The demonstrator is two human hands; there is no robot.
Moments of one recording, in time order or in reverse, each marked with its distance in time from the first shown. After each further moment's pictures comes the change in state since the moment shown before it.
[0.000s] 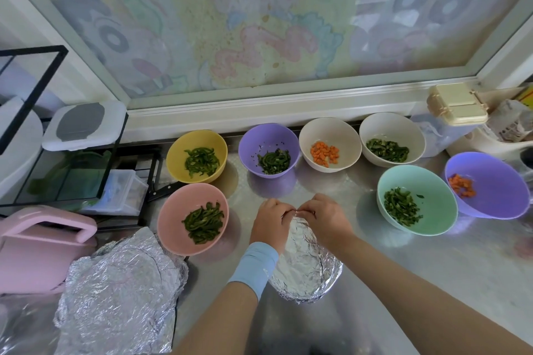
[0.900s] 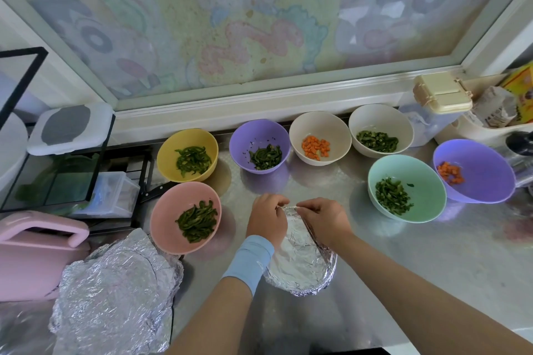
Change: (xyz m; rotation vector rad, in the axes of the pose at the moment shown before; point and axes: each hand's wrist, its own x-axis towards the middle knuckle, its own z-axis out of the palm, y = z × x) left_hand -0.001 0.006 0.003 -0.064 0.016 -0.048; right_hand -0.020 0.009 -0.004 0.263 0.019 0.287
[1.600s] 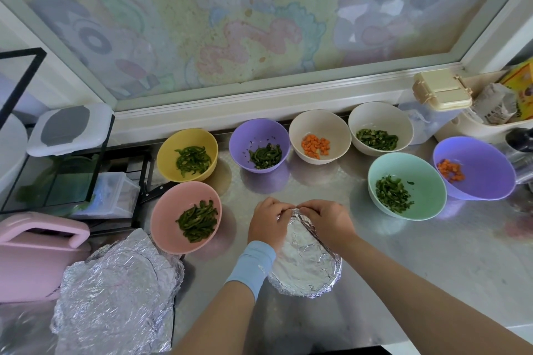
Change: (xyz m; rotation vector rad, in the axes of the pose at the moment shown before) left_hand -0.010 -0.003 0.006 -0.026 -0.048 -0.019; right_hand -0.006 0.004 -0.004 -0.070 -0.023 -0.088
